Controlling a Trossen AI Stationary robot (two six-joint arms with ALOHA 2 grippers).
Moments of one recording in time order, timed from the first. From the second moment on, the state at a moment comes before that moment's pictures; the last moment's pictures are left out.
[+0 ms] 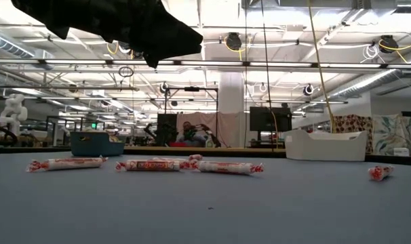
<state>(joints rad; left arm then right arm) -0.23 1.45 0.64 0.59 -0.24 -0.06 0.55 0.93 0.69 -0.04 0.42 -0.62</state>
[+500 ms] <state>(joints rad) -0.23 1.45 0.64 0.59 -0.24 -0.04 0.55 0.93 0.69 -0.04 0.42 -0.64</state>
